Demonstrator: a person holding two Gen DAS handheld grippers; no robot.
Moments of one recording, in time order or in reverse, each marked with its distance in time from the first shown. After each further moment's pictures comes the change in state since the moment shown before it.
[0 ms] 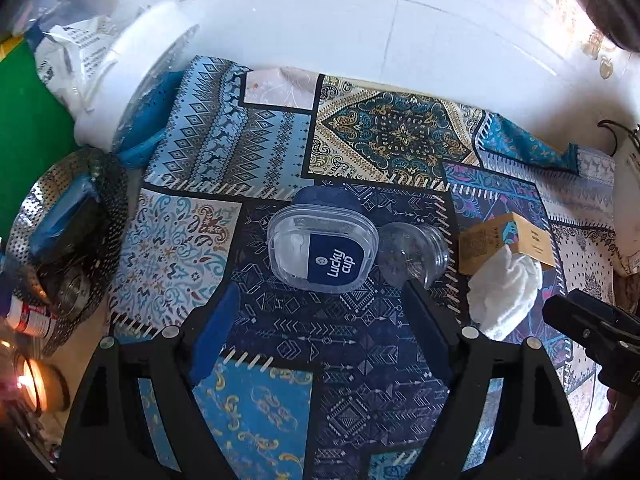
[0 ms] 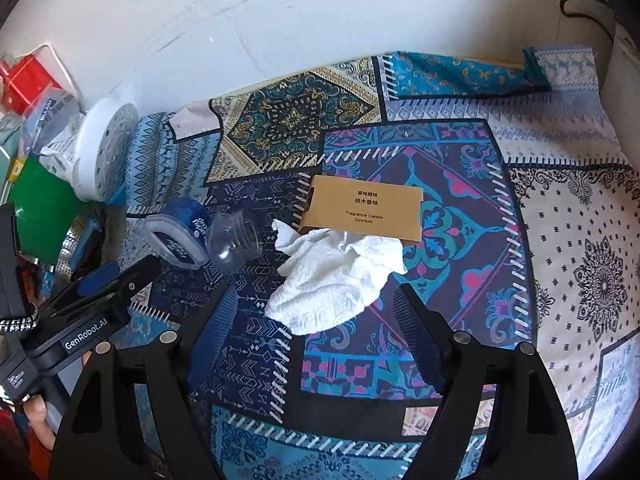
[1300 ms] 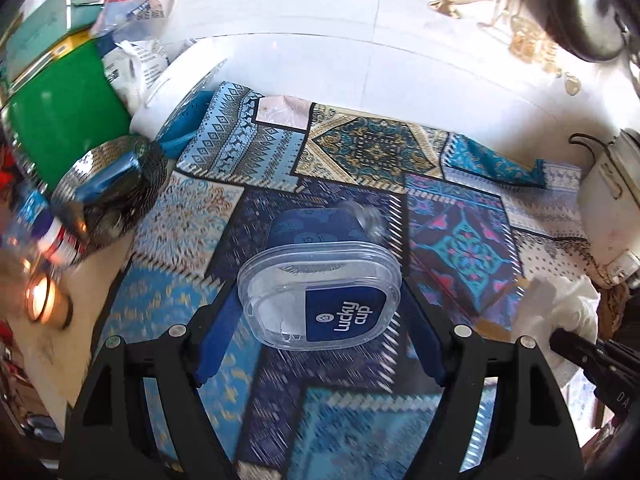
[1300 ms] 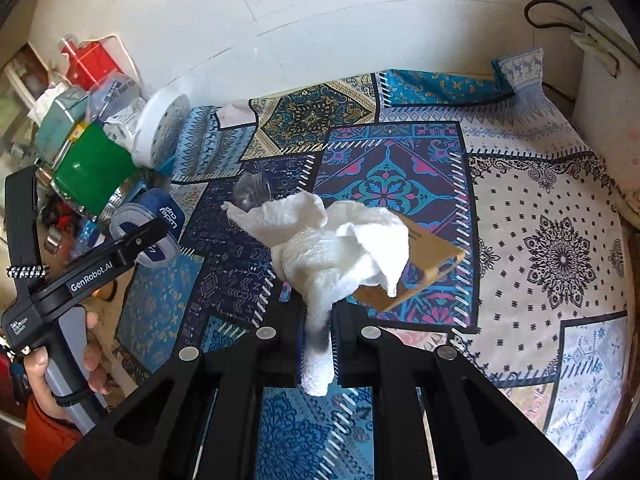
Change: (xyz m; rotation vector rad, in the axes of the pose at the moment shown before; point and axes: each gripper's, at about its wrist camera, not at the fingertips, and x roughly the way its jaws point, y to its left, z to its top) left arm -0.096 -0.059 -0.066 -0.100 -0.148 0.052; right arm -0.098 -0.050 -0.060 -0.140 -0.072 0.138
